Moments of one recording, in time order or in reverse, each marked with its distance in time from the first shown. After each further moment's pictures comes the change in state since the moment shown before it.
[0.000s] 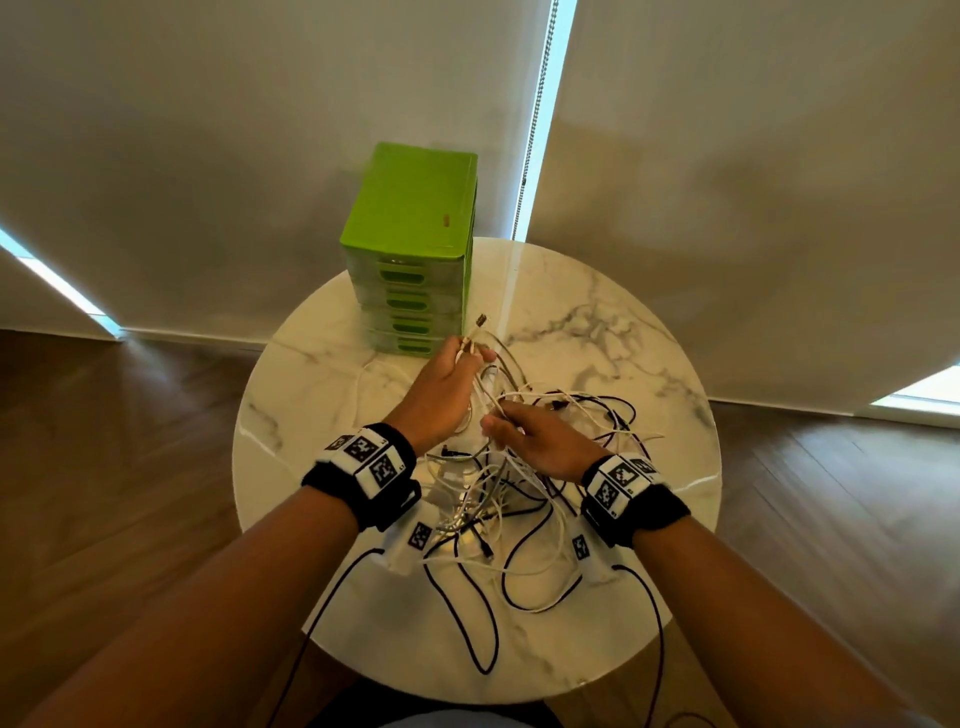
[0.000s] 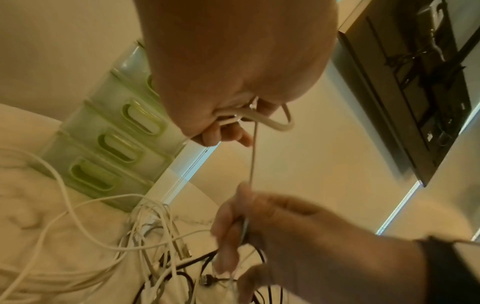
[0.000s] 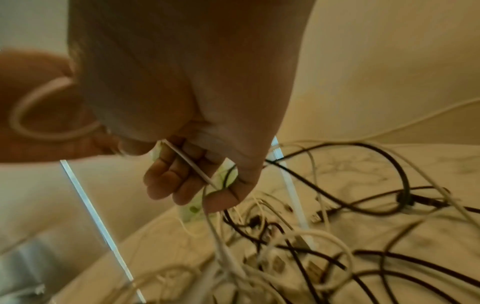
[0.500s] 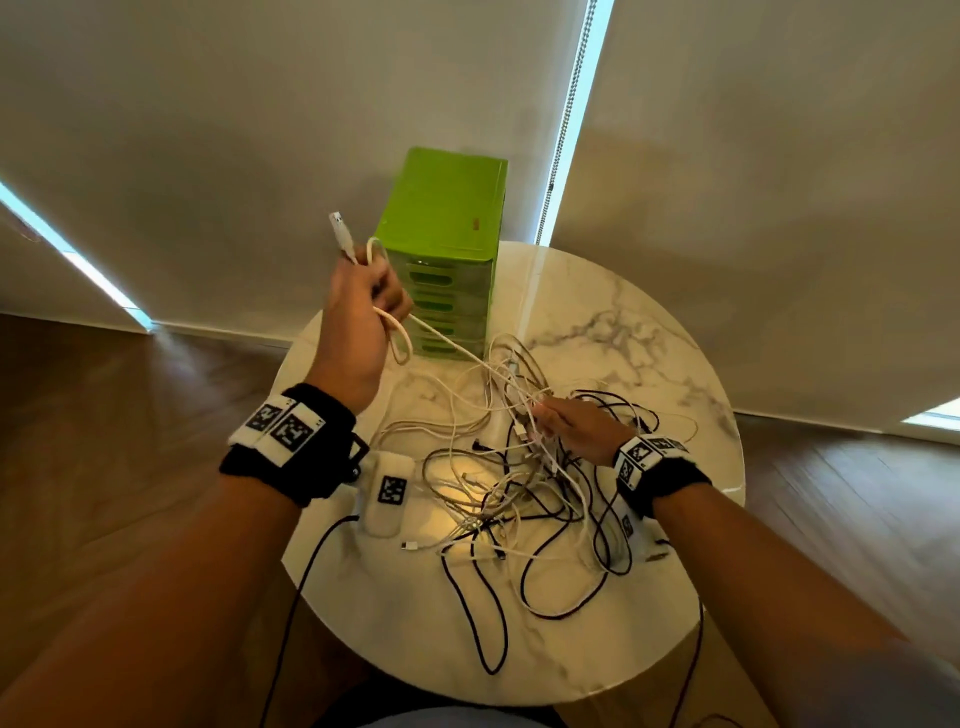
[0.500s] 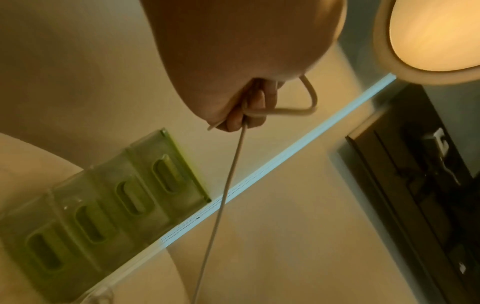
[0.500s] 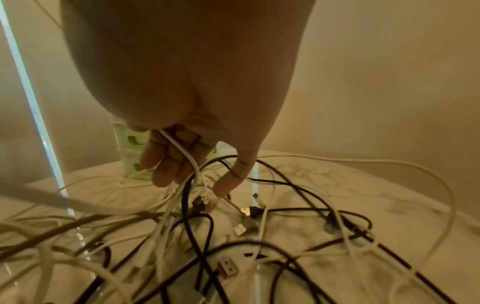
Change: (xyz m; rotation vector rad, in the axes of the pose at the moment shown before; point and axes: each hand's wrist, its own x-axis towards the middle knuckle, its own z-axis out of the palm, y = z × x) left_hand 0.006 0.033 -0.085 -0.728 0.283 0.219; right_hand 0.016 0.039 -0.019 -0.257 -0.022 0.075
